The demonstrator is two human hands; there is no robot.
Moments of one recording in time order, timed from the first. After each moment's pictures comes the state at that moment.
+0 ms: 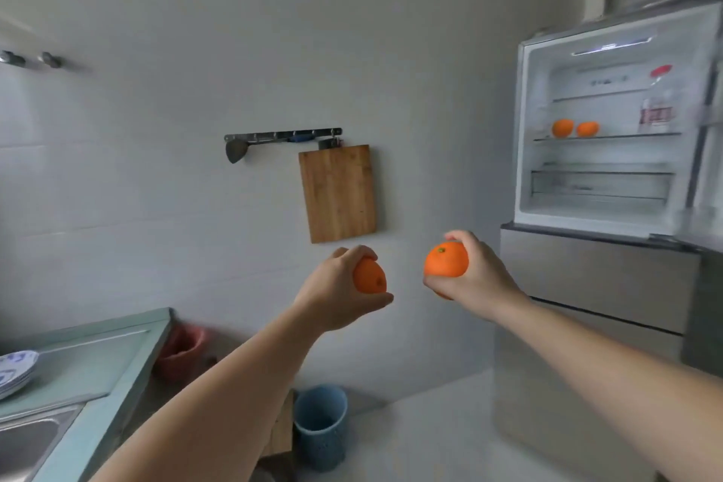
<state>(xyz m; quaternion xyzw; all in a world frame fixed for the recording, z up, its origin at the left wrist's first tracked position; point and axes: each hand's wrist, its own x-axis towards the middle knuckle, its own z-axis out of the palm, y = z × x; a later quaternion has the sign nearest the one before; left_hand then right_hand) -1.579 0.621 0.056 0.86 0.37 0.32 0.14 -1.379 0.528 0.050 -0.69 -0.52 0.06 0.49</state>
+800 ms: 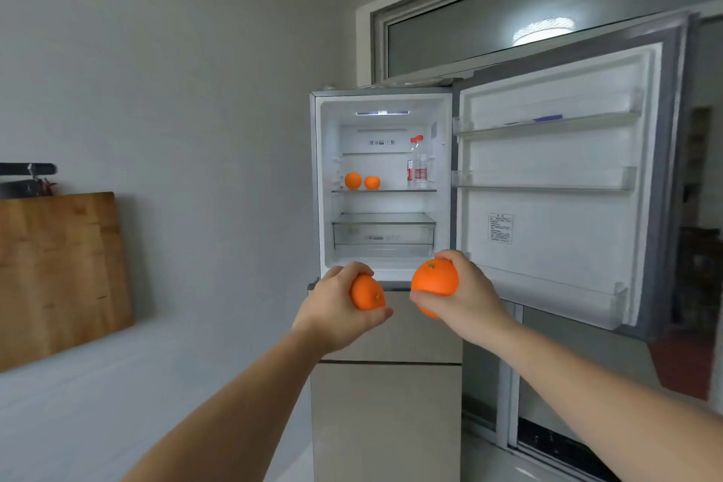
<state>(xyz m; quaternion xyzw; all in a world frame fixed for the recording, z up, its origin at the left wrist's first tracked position) -1.212 0.701 0.071 0.90 0.07 0.32 0.28 -1.125 0.513 0.084 -0.80 -0.31 -0.11 0.51</state>
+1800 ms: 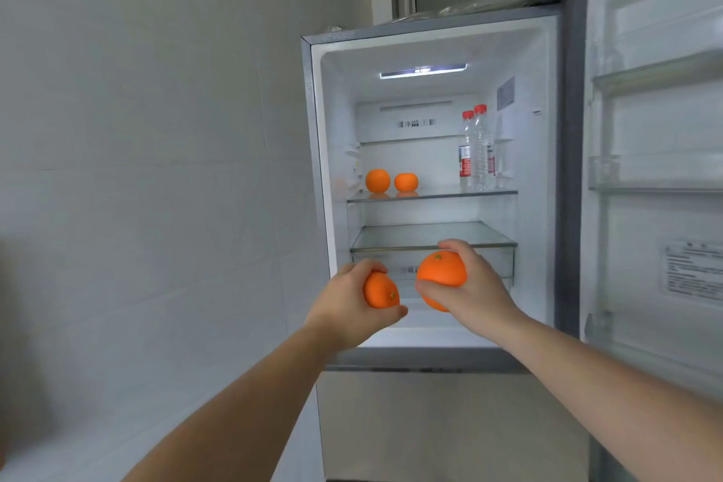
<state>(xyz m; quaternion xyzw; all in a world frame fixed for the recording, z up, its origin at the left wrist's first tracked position) -0.869 0.956 0.091 0.91 0.07 0.29 0.28 -0.769 0.788 0.092 -0.77 -0.32 -0.11 0.54</state>
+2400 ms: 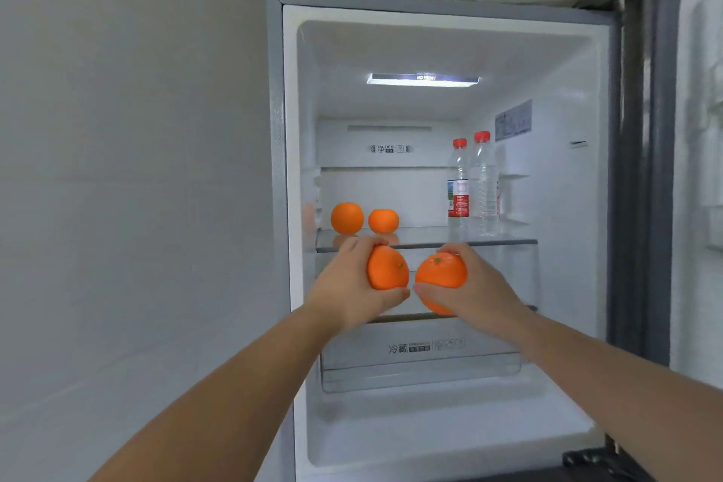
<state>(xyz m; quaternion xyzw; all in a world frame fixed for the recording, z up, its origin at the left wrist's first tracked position) -0.651 1.102 0.150 0.90 -0.08 0.32 0.30 -0.597 0.912 0.143 -0.84 -0.25 -0.20 0.45</state>
